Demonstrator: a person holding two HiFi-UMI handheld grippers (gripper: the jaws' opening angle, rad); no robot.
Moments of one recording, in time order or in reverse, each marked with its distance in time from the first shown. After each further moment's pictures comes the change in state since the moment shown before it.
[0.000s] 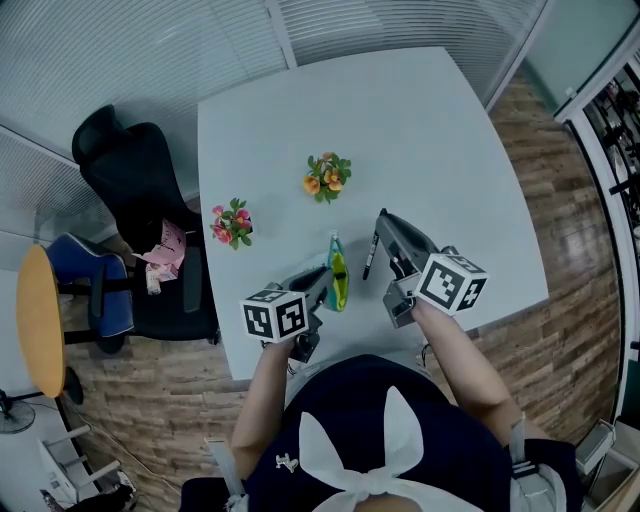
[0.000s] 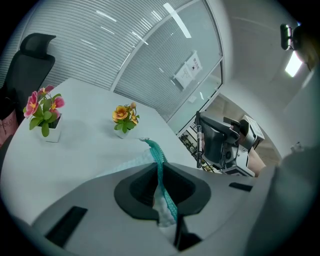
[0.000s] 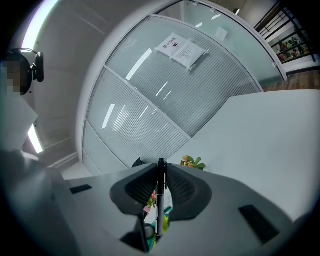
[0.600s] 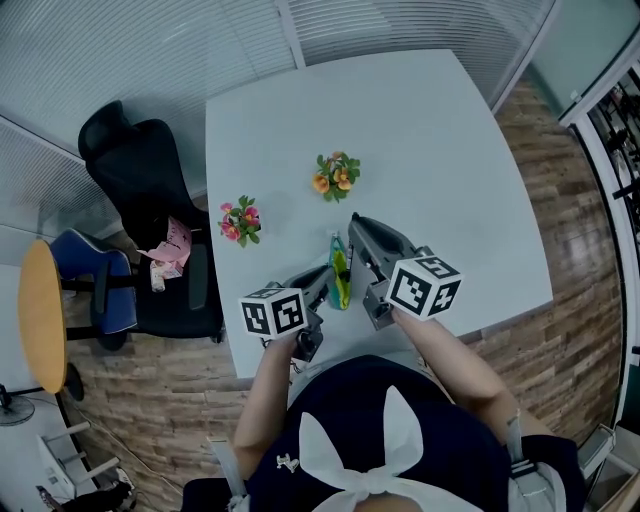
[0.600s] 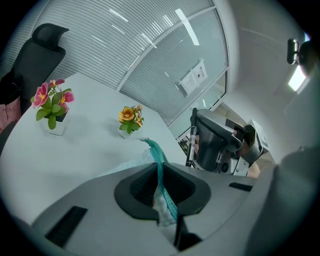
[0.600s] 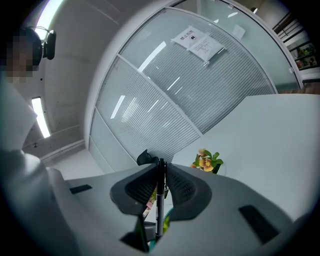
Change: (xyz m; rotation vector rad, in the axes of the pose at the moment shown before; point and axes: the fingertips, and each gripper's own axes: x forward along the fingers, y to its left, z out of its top) left arm -0.012 0.008 0.006 -0.098 -0.041 -0.023; right arm 0.037 0.044 -0.036 -0.126 0.056 0.064
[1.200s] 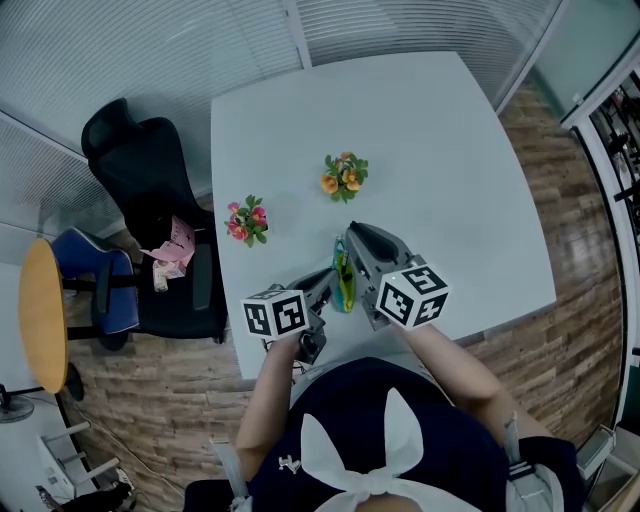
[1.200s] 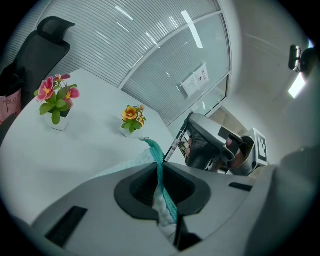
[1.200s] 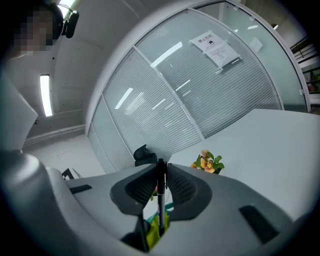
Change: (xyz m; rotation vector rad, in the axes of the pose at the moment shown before) left arm -0.009 0.009 -0.002 -0.044 0.002 -0.029; right arm 0.016 0.007 -0.026 -0.184 0.003 -0.027
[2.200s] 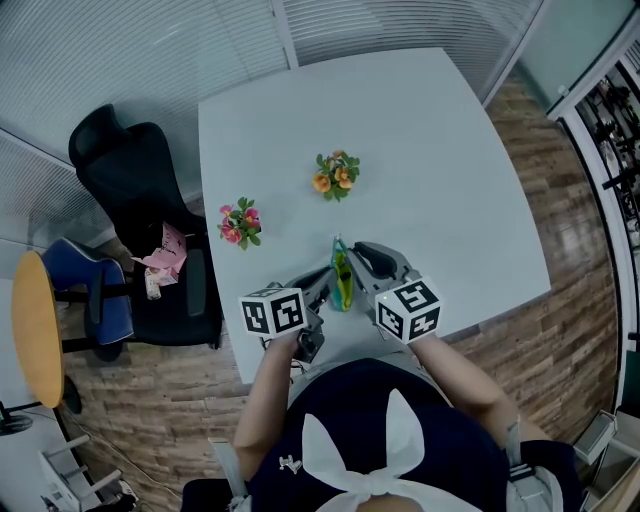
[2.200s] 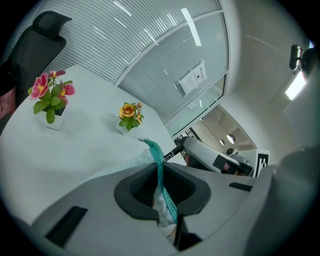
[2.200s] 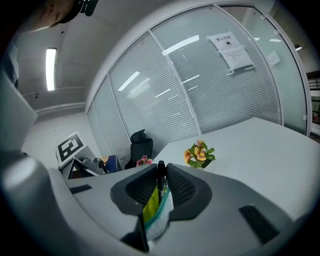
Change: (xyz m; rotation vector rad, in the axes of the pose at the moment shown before) left arm 0.002 -0.001 -0.001 0.010 0.036 -0.042; right arm -0.020 -0.002 -0.043 -0.187 0.127 -0.062
